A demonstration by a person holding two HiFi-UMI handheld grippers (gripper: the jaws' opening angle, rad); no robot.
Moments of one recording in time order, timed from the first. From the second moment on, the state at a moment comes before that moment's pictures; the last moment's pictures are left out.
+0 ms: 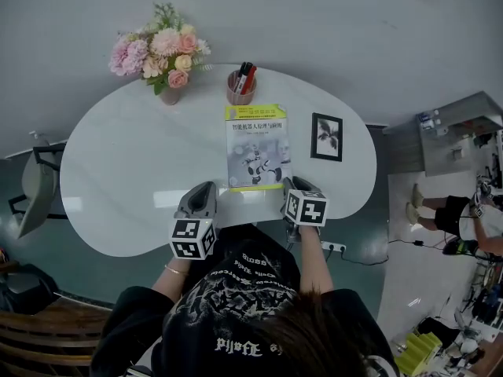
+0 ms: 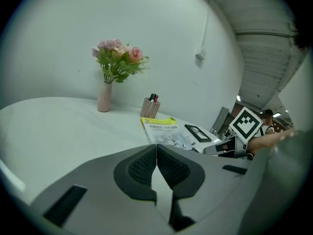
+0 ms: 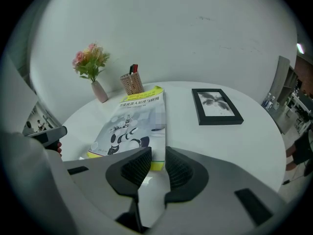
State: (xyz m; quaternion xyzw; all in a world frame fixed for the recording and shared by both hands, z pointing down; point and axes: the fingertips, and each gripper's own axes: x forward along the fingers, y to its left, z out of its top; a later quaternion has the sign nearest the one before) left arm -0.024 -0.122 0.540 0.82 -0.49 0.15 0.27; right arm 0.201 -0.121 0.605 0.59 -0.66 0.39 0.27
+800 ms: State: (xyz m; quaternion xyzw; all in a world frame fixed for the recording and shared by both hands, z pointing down) left arm -0.035 -0.124 0.553 0.80 -0.51 0.15 0.28; right arm 0.200 -0.120 0.607 0.60 -0.64 0.35 0.34
